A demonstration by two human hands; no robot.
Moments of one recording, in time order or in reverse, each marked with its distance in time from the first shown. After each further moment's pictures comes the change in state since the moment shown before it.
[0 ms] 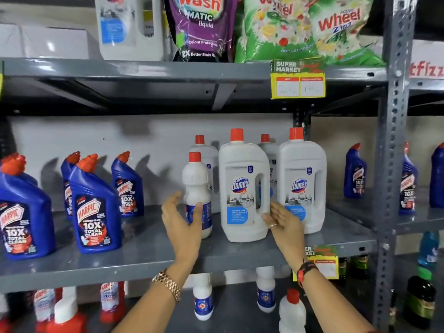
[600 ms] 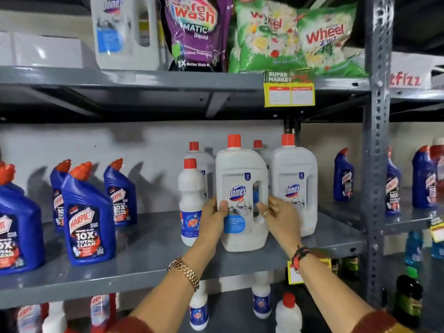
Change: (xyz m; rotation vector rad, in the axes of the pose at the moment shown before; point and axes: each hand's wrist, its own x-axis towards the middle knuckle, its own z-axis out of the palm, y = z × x) left_hand -0.001 0.042 0.045 -0.304 -0.512 -0.390; right_hand 0.012 -0.038 0.002 -0.344 0.067 -0.104
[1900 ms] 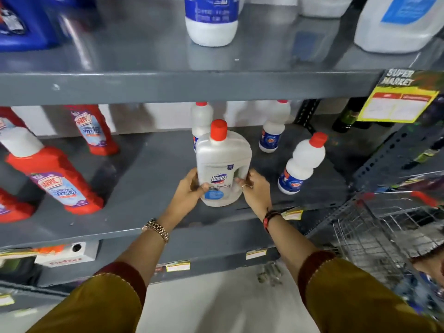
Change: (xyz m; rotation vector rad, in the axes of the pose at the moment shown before) left_hand -0.146 -0.307 -0.139 0.172 -0.252 -0.411; right_hand -0.242 0.184 0.138 -0.066 -0.433 0.553
